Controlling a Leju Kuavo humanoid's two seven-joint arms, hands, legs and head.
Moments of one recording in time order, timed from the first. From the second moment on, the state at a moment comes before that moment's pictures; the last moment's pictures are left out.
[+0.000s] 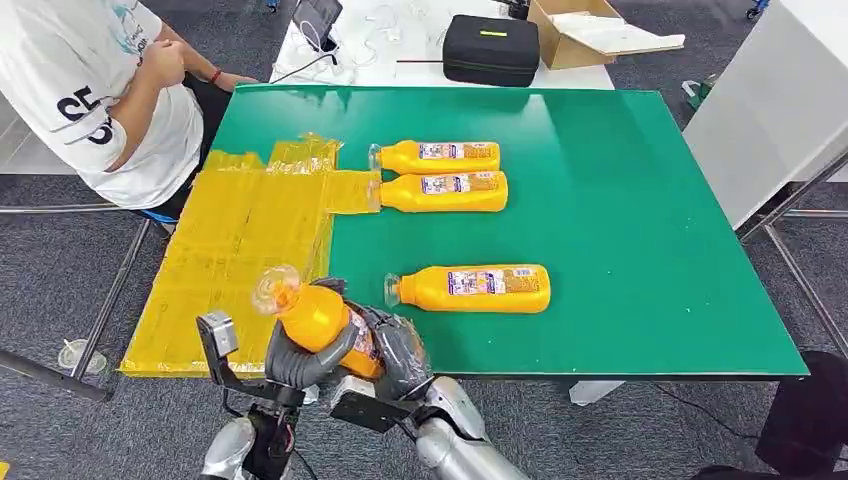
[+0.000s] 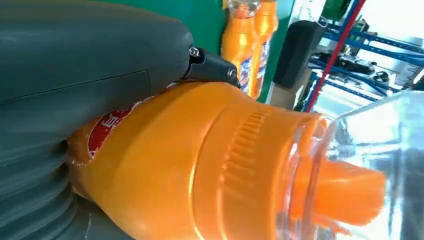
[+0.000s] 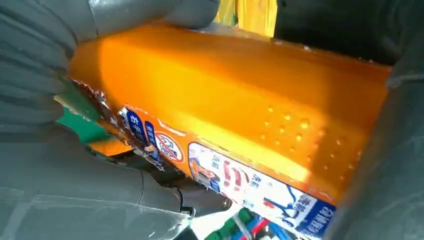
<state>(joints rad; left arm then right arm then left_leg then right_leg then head) -0.04 -0.26 -0.29 -1.18 0.25 -0.32 -0.55 -0.29 0.27 0.62 -0.76 0.64 -0.51 -0.51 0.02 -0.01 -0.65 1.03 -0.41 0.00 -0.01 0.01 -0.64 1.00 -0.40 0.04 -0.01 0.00</state>
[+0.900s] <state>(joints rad) -0.14 -0.25 -0.21 -1.31 0.07 0.01 -0.65 -0.31 0.29 0.50 -0.89 0.50 -0.58 -0.52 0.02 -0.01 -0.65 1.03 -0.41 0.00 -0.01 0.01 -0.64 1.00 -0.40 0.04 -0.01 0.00</state>
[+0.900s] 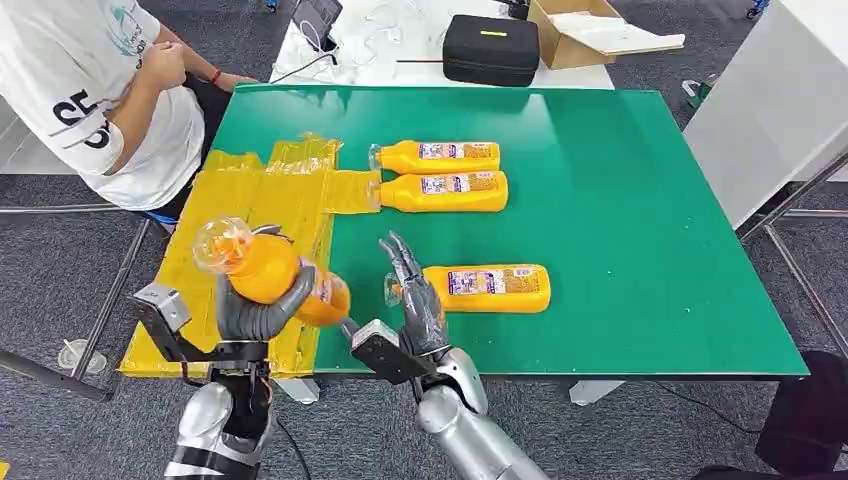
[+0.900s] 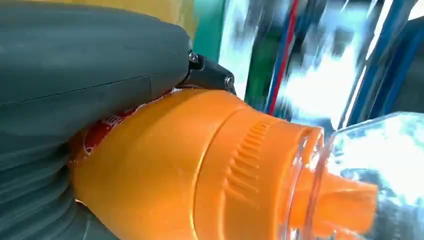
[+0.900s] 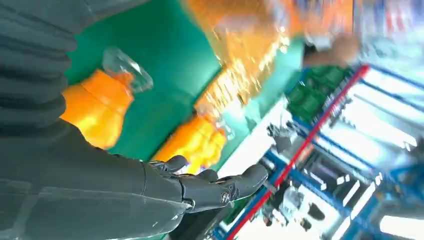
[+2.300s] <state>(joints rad) -0.66 0.01 -0.23 -0.49 -1.10 0.40 -0.51 -0.21 0.26 0.55 -1.38 0.21 -0.51 -0.67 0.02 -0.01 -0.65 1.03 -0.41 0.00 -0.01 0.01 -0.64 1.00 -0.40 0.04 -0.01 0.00</state>
